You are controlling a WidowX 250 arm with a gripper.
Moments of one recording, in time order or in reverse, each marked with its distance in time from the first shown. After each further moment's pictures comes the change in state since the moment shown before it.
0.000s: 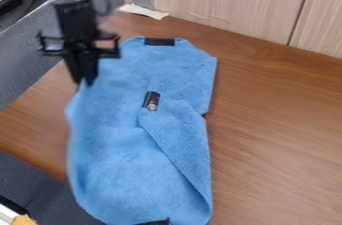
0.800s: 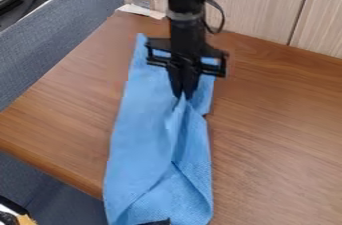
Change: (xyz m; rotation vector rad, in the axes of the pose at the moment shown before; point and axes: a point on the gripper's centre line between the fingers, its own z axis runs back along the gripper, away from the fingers) arm 0.018 -0.119 -0.035 -0.013 -0.038 -0.202
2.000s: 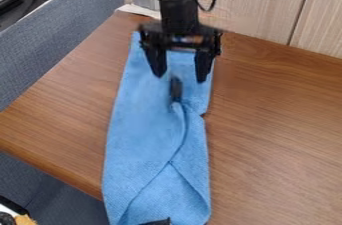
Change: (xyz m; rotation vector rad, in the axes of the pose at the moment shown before) arm 0.006 0.011 0.039 -0.054 -0.063 0.031
